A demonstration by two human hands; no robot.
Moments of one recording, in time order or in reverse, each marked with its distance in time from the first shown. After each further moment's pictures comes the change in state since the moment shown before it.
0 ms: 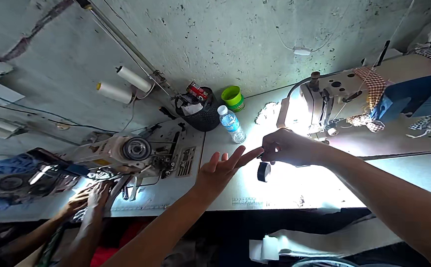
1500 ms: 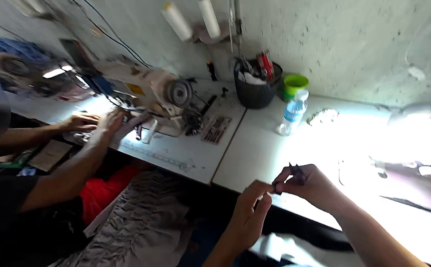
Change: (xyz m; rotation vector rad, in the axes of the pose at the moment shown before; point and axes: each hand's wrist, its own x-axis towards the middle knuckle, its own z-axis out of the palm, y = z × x) left_hand -0.107 0.077 -0.044 -1.685 0.172 -1.048; right_hand 0.029 -0.018 0.125 0.479 -0.082 0.076
